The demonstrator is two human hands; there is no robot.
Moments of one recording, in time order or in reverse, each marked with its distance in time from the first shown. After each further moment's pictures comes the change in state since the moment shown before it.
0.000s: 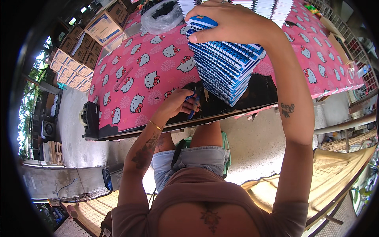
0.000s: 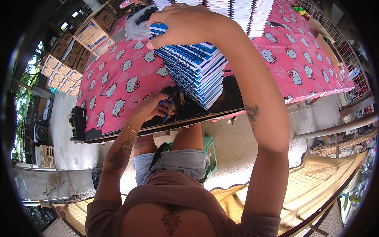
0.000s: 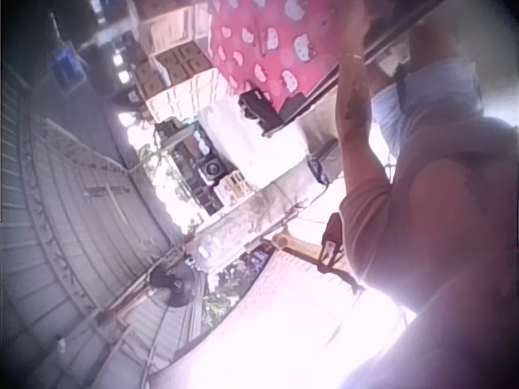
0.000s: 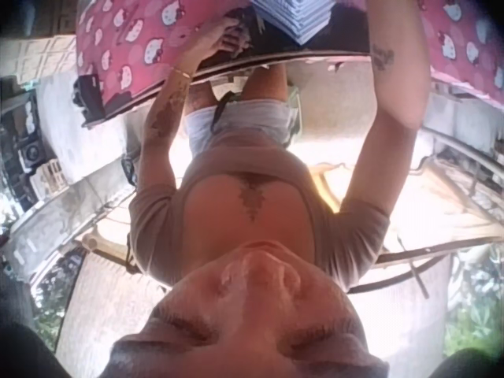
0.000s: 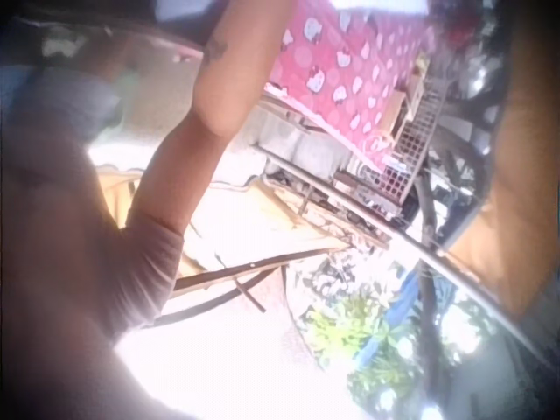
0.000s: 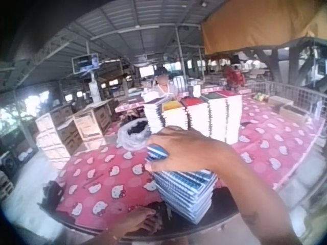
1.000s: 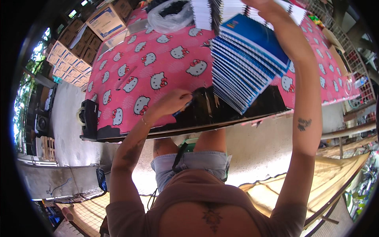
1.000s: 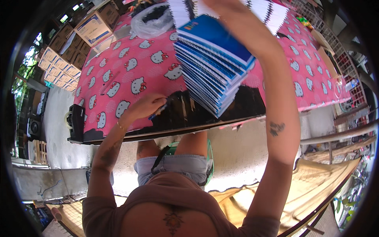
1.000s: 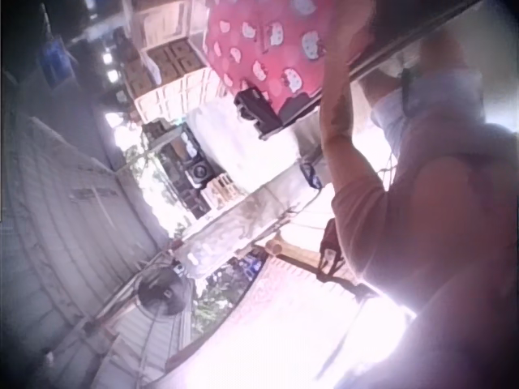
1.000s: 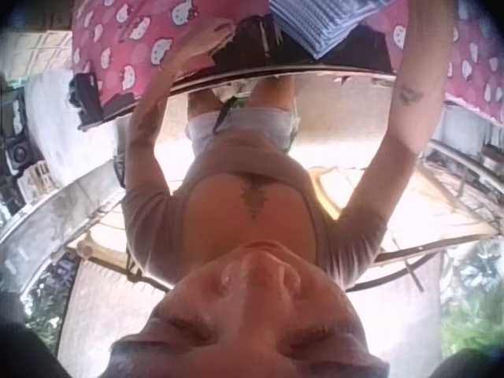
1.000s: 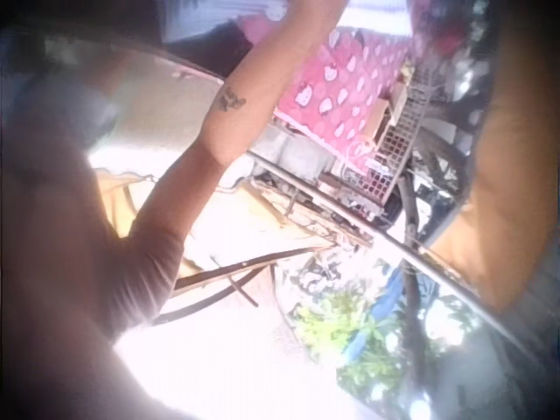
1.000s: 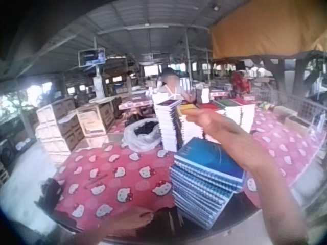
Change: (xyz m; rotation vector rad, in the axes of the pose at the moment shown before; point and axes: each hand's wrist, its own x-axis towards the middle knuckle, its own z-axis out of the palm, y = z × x) left_hand -0.013 0.019 -0.059 1.007 0.090 0.515; right_hand 0.002 -0.002 -0.005 0.774 0.347 0.150
